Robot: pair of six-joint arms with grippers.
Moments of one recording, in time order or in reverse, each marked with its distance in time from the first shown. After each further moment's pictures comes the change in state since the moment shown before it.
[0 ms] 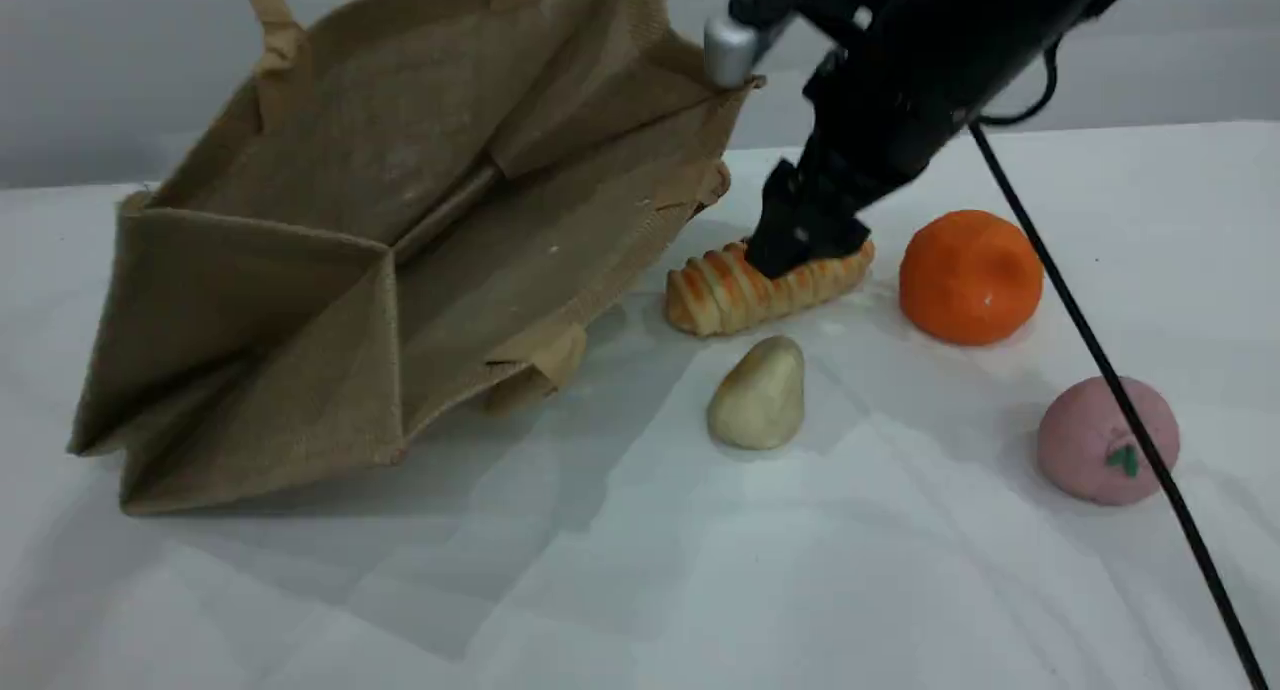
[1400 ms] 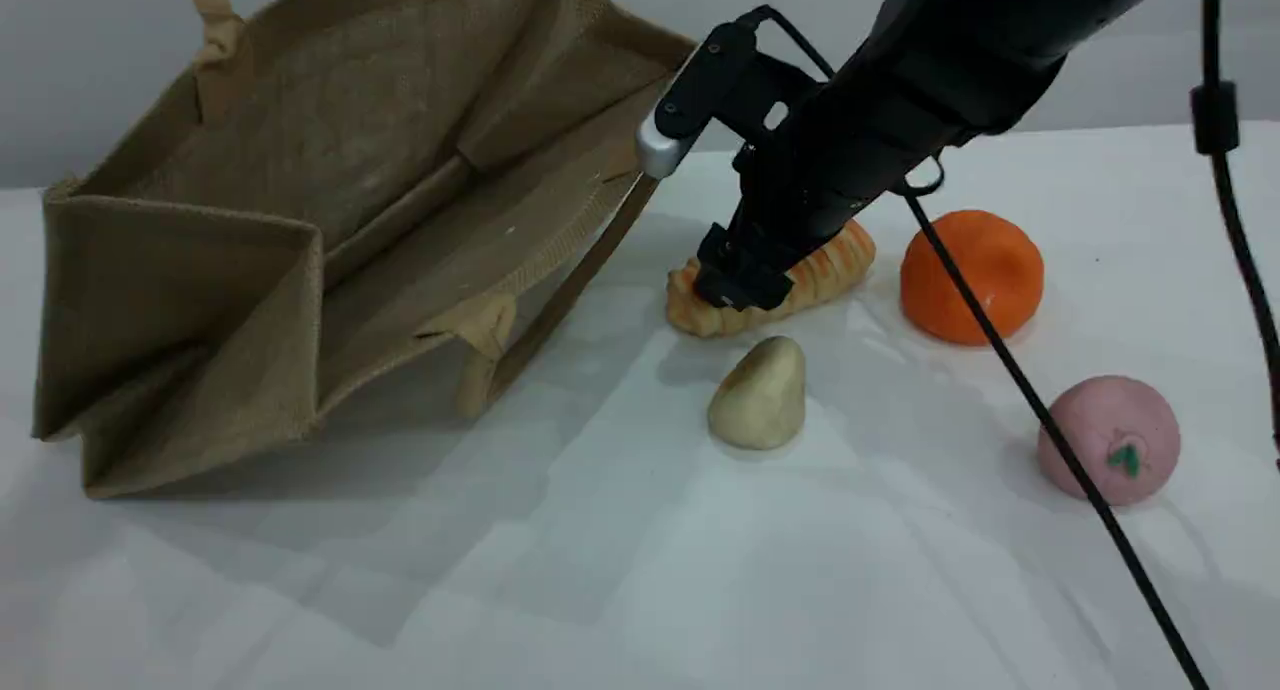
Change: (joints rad) left arm 0.077 0.001 0.000 -0.064 -0.001 -0.013; right arm 0.080 0.175 -0.101 0.099 -0.256 -0.104
